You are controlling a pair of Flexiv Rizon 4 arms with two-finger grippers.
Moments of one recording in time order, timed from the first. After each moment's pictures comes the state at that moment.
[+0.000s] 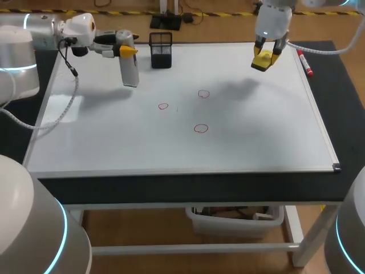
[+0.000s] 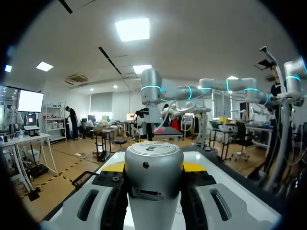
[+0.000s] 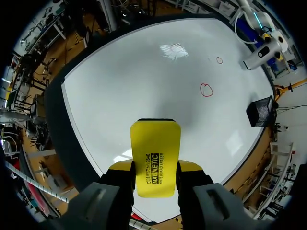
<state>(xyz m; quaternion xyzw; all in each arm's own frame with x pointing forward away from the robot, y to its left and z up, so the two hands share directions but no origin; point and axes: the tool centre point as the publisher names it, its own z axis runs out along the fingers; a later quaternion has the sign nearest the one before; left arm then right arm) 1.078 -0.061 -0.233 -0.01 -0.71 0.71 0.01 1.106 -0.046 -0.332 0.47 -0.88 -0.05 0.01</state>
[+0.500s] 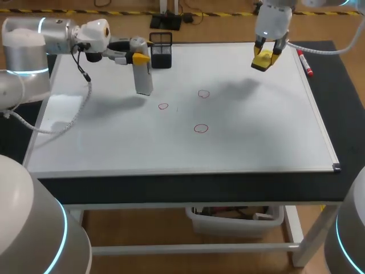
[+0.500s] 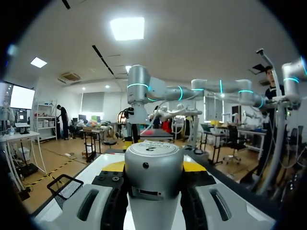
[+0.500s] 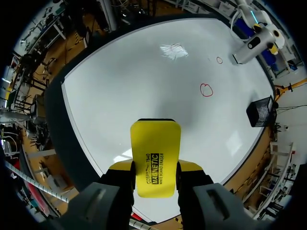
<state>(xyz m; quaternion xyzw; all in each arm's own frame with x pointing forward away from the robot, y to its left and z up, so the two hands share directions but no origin) 1.044 -0.102 -0.236 -0.02 -0.70 0.72 0.04 1.106 -0.046 -0.332 0.47 -0.88 -0.05 0.01</state>
